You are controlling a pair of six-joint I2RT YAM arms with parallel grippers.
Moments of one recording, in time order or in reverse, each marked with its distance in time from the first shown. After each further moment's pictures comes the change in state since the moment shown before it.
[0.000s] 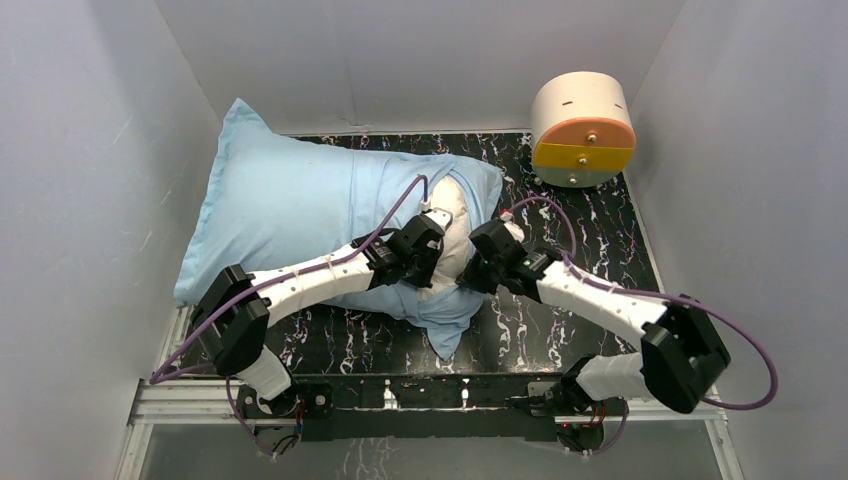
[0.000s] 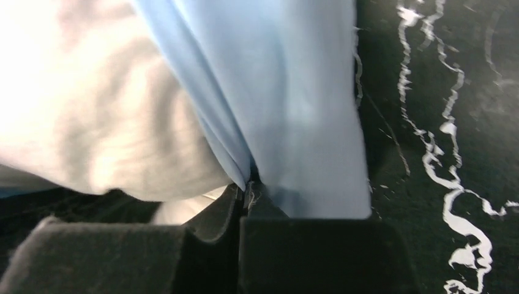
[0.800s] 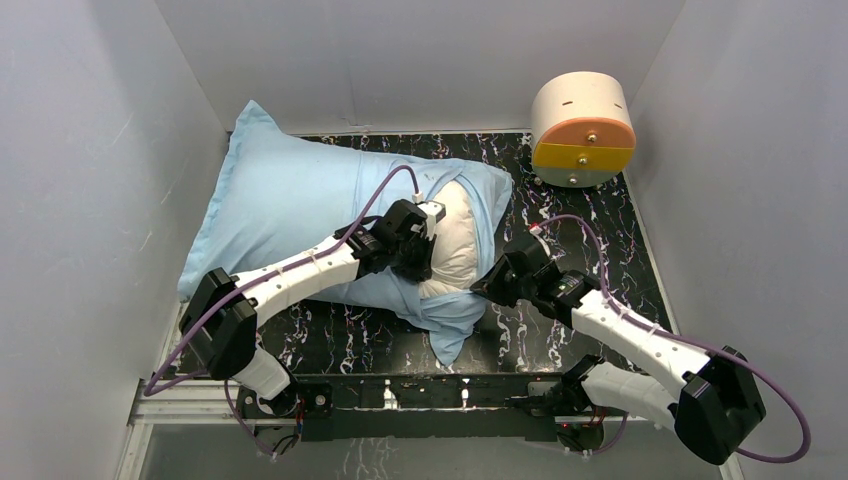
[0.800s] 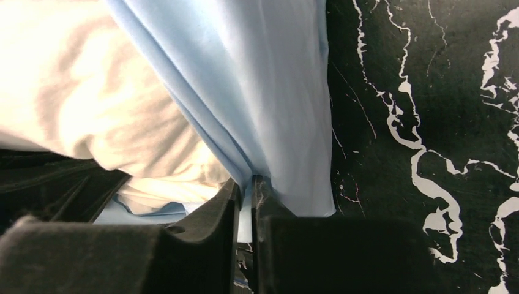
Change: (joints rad) left arm 0.095 -0.051 0.009 -0.031 0.234 0.034; right arm -0.085 -0.335 -0.257 0.032 -0.068 0.074
